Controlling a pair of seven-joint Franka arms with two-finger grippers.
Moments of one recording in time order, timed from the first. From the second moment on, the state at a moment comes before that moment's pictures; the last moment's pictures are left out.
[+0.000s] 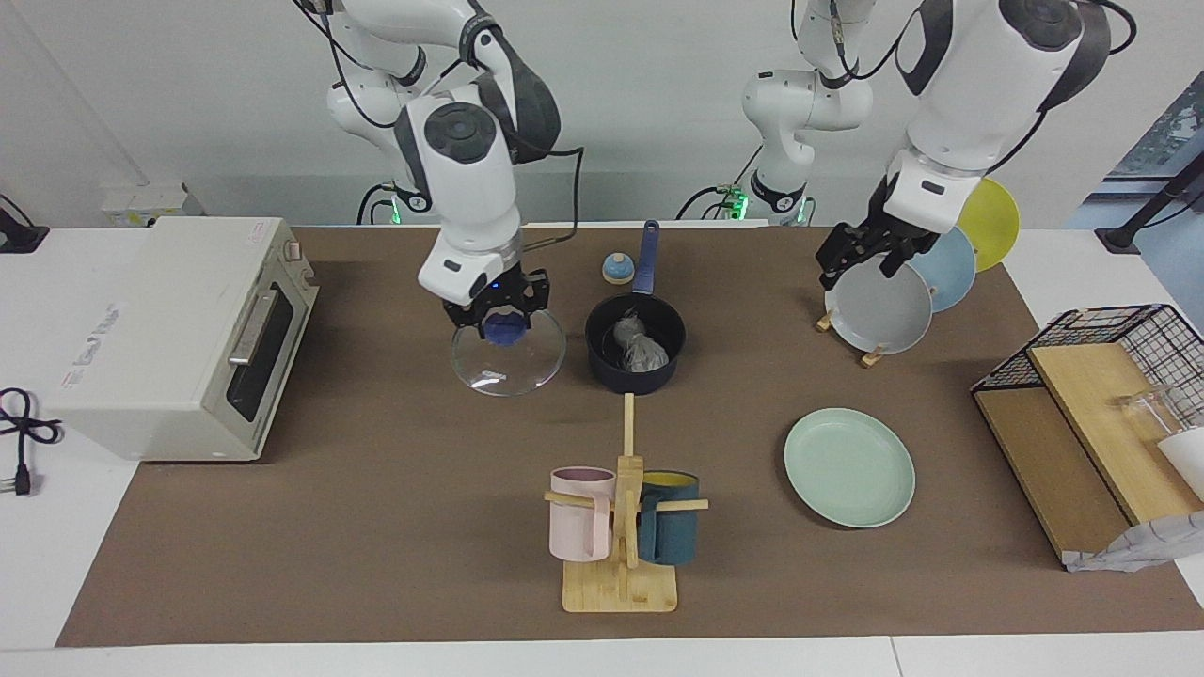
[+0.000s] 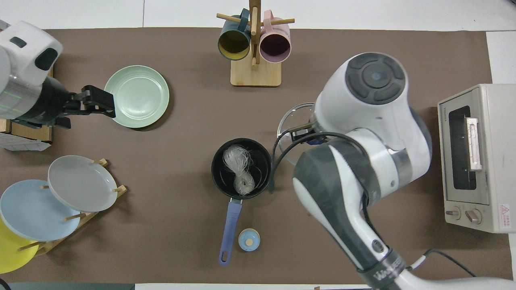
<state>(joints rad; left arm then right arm) -0.16 0.04 -0.04 -1.54 -0.06 1.57 -0.30 0.44 0.19 0.02 -1.67 0.01 1.82 0.27</state>
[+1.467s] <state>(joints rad) -0.09 -0.07 -0.05 -1.72 -0.01 1.57 -0.13 0.73 0.37 0.02 -1.61 0.01 1.94 0.64</state>
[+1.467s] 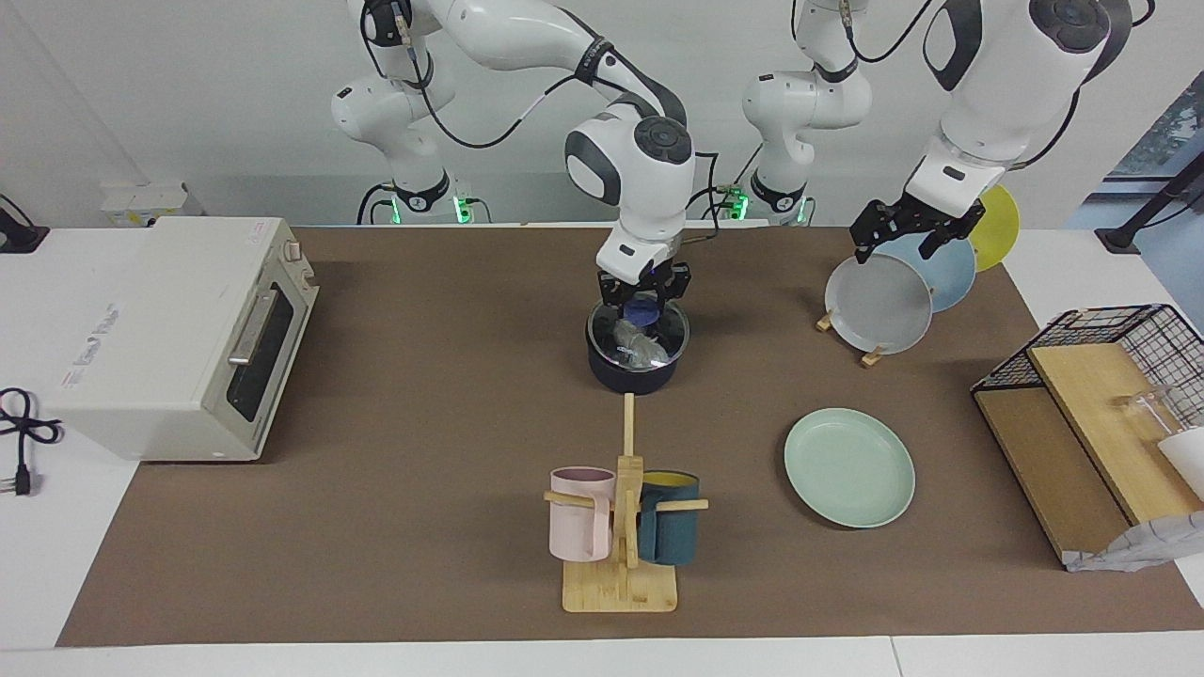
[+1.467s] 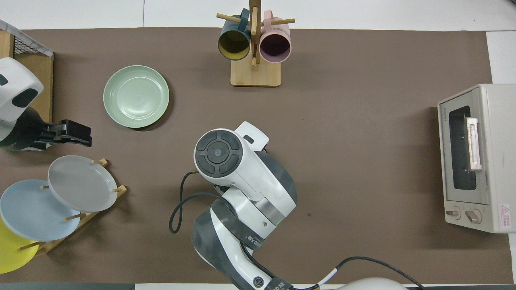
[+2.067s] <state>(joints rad) -0.09 -0.07 -0.05 -1.68 -0.01 1.57 -0.13 0.73 0.37 0.02 -1.61 0.01 1.94 0.64</state>
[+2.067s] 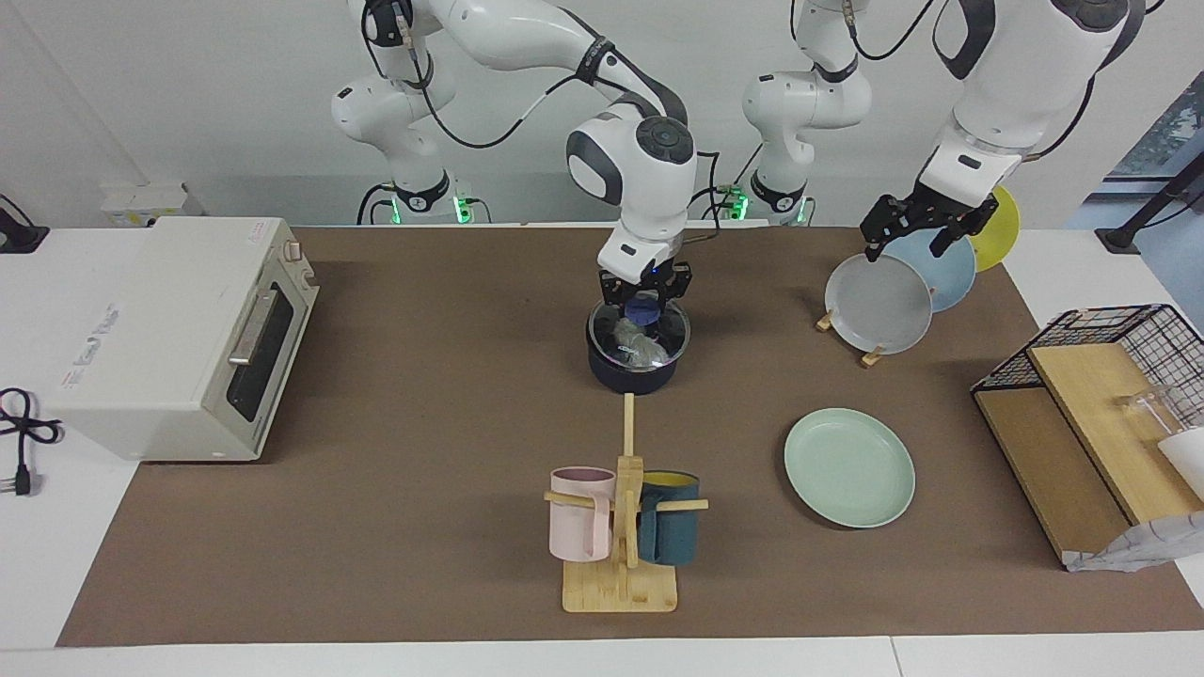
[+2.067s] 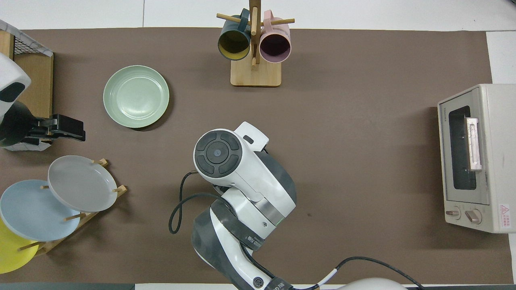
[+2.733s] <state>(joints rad) -0.08 -0.07 -0.05 -1.68 -0.01 1.57 -0.13 0.73 0.37 0.02 -1.61 0.01 1.92 0.64</state>
